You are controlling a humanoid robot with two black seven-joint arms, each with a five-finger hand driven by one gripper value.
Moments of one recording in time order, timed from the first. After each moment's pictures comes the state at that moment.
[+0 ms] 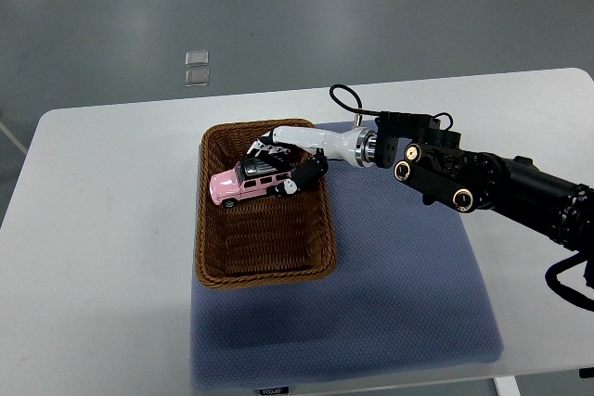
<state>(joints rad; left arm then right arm) 0.02 0.00 -0.08 -0.11 0.11 -0.11 -0.05 1.01 -0.06 0.26 0.67 -1.21 0.24 0.40</state>
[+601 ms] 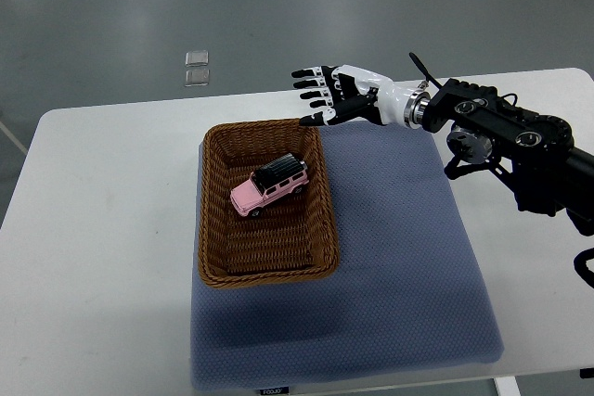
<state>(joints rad) 0.02 0.00 -0.08 -0.11 0.11 -0.11 -0.05 0.99 -0.19 0.41 0.65 -0.41 0.36 0.13</state>
